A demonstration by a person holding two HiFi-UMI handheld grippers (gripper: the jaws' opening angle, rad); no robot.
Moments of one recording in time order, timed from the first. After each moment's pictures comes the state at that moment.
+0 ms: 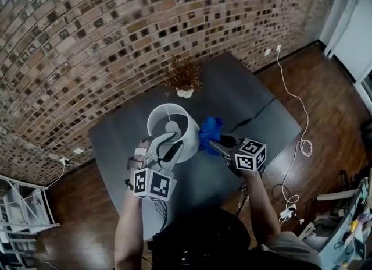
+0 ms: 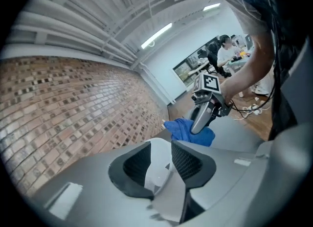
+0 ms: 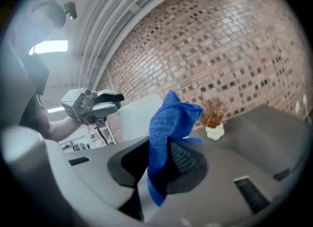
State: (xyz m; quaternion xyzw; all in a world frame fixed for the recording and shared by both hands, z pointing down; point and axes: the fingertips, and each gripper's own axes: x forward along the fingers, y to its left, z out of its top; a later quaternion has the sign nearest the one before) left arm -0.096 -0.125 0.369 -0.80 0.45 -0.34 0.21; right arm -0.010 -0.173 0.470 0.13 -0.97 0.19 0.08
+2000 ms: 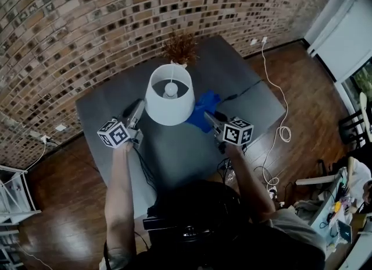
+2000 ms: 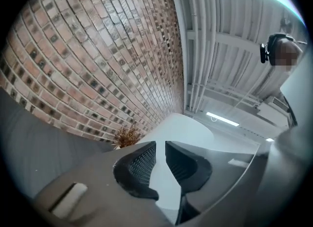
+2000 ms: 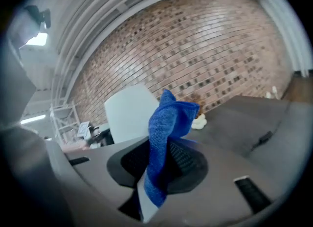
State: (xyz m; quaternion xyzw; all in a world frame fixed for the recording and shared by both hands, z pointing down) left arm -0.276 -0.129 0.465 -0.82 0.49 0.20 -0.22; right arm -0.019 -0.161 0.508 0.27 -0.93 0.25 0.07
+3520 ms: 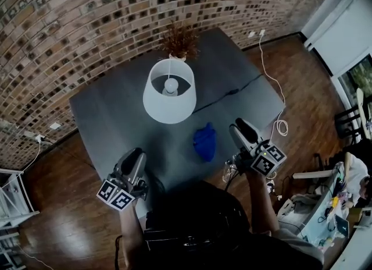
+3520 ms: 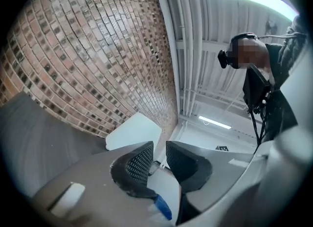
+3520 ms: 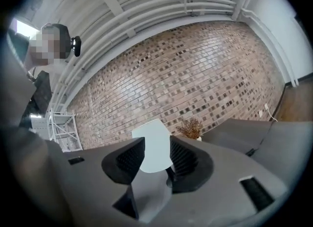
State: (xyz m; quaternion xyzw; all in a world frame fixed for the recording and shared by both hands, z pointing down) left arm -0.228 0.048 0.441 -0.82 0.49 0.22 -0.20; right arm 0.050 -0.087 0.399 0.33 -0.92 0.19 -0.02
